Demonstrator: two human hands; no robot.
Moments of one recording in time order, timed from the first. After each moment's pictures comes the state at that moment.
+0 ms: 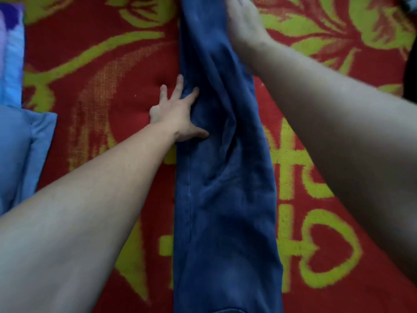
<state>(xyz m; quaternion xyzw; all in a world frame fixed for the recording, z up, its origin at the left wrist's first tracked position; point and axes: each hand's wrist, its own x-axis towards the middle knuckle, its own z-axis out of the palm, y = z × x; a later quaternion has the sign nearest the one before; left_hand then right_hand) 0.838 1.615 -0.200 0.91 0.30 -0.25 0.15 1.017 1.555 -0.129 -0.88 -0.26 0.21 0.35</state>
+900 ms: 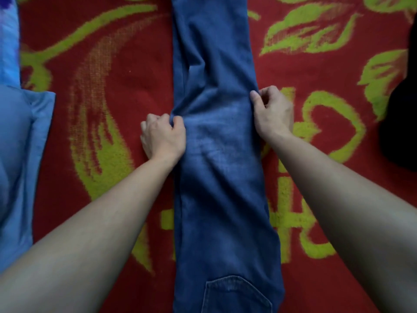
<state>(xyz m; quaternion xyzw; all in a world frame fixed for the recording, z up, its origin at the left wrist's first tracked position) 0.763 1.541 -0.205 0.82 0.53 -0.02 0.23 0.926 1.394 -0.209 -0.95 -0.10 0.16 0.27</state>
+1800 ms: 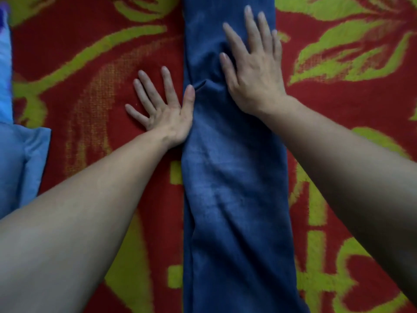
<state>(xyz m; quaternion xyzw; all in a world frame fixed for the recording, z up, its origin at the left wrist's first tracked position) 0.849 1.636 -0.253 0.85 0.47 -0.12 0.21 0.998 1.528 -0.221 -0.91 -0.41 0.02 0.09</state>
